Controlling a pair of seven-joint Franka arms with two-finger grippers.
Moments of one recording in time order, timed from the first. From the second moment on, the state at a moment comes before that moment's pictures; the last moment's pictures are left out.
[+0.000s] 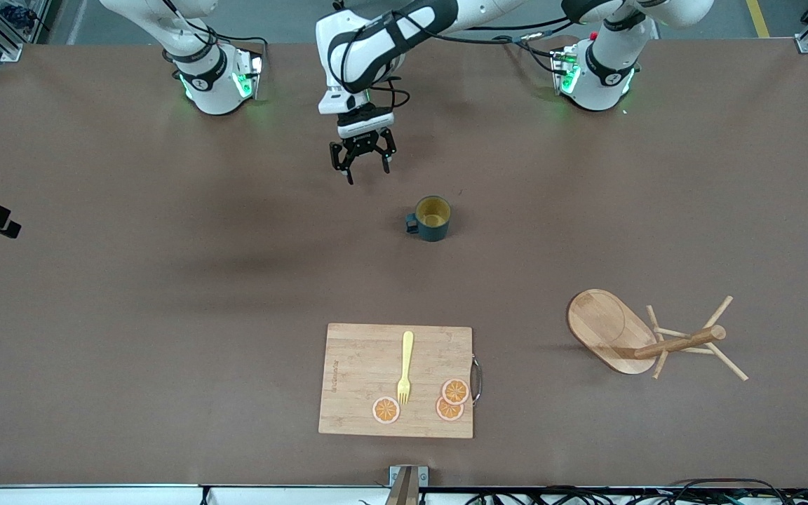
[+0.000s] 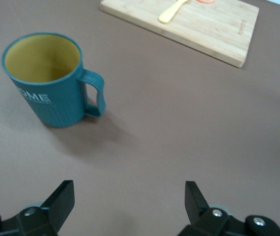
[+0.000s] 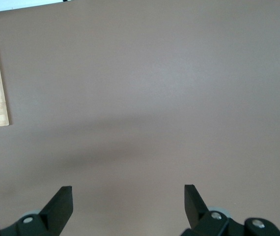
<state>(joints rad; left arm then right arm) -0.86 0.77 -0.57 -1.63 1.23 1.89 -2.43 -0.05 0.17 -0.08 -1.36 0.02 1.55 0.00</state>
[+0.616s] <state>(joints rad) -1.10 0.81 -0.29 -1.63 1.25 1.82 -2.44 -0.04 0.11 -0.09 -1.44 0.02 1.60 0.00</state>
